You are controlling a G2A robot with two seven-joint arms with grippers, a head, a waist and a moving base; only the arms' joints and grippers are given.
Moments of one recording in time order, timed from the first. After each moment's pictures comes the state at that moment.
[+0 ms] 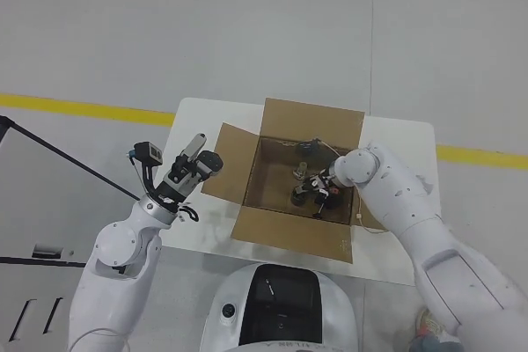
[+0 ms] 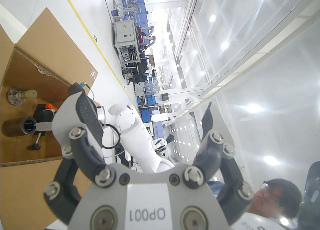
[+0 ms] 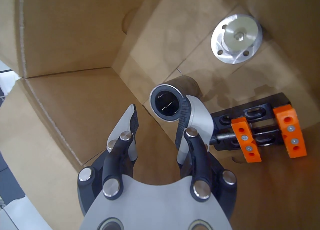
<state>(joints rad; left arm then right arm) 1.69 -1.23 -1.58 -2.00 -0.32 -0.09 -0.47 -0.66 -1.43 0.81 -0.68 -0.57 -0.33 1.07</state>
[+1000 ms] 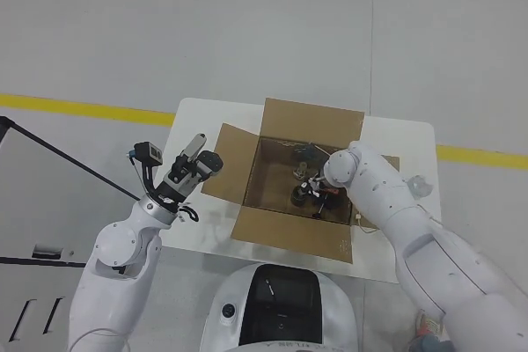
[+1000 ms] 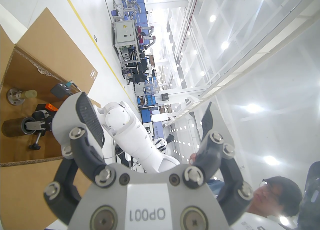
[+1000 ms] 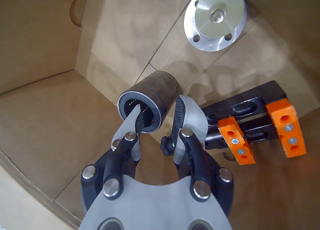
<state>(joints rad) 1.69 -1.23 -1.58 -2.00 -0.32 -0.09 -0.47 -0.56 -1.55 0.67 -0.43 -0.61 -0.26 0.98</state>
